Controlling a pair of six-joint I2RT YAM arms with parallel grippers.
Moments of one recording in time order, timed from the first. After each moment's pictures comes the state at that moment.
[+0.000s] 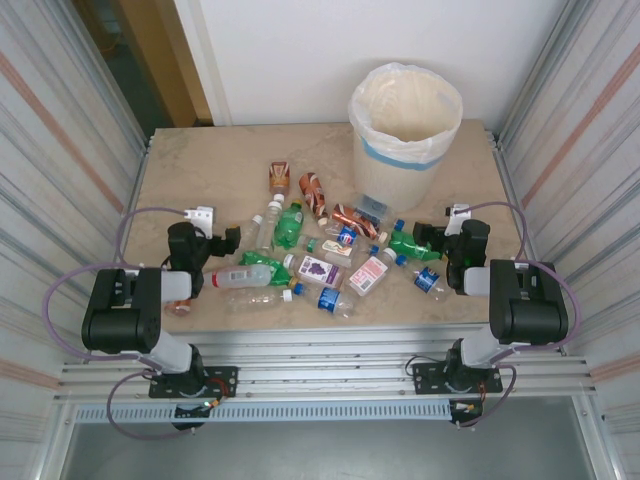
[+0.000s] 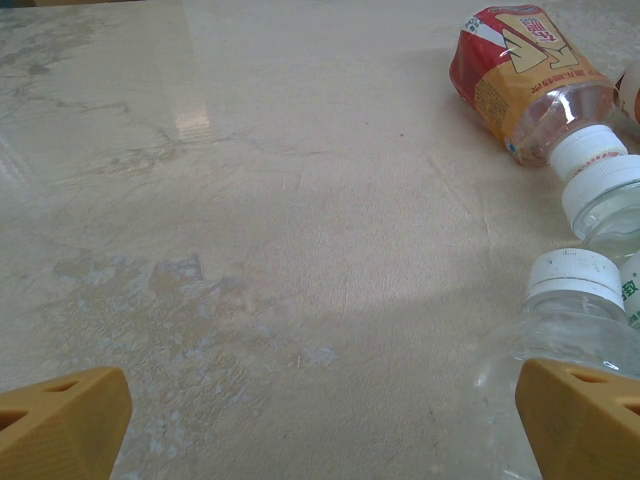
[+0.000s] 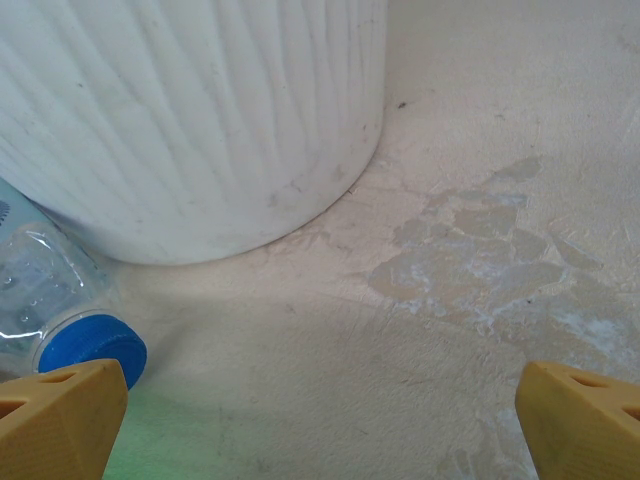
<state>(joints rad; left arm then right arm) 0.00 1.52 0.40 0.70 0.13 0.07 -0.07 1.54 0.39 0.72 -0.19 0.07</state>
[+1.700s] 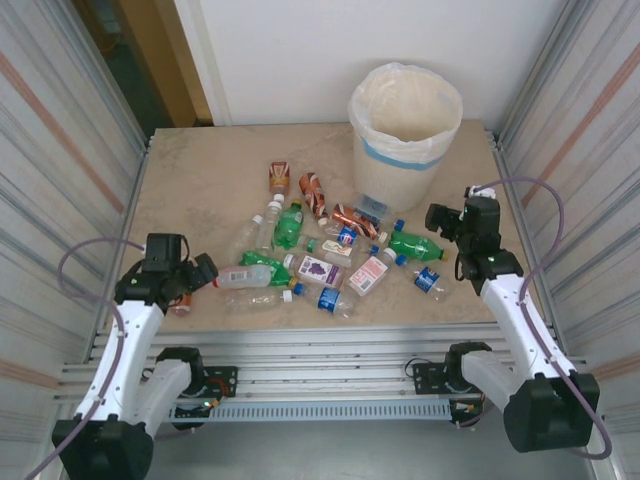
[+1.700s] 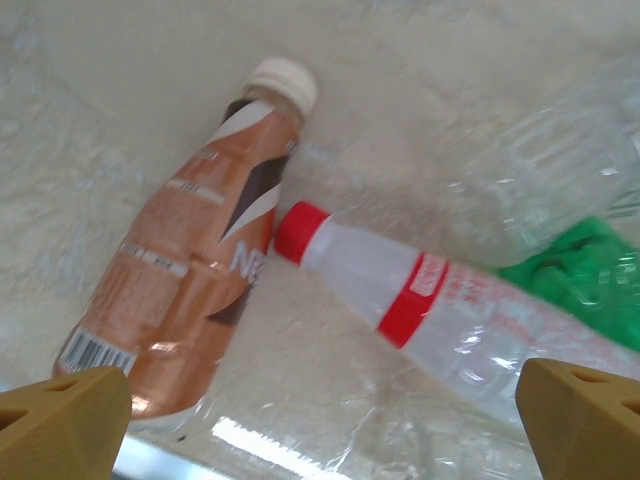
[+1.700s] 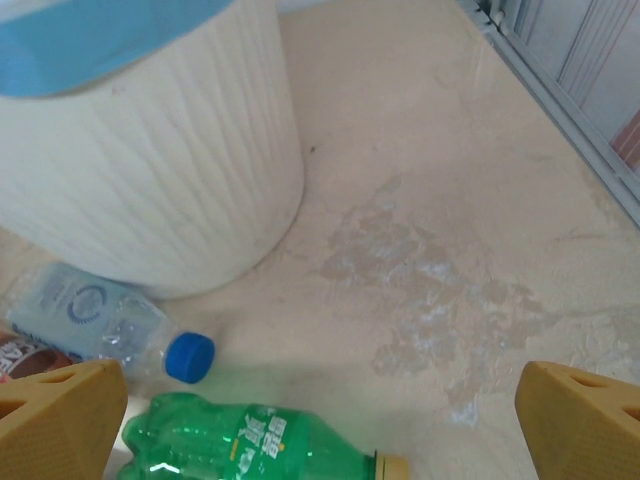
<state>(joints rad) -0.04 0.83 0.71 -0.95 -0.13 -0.54 0.09 0.97 0.74 -0.33 0.20 0.29</state>
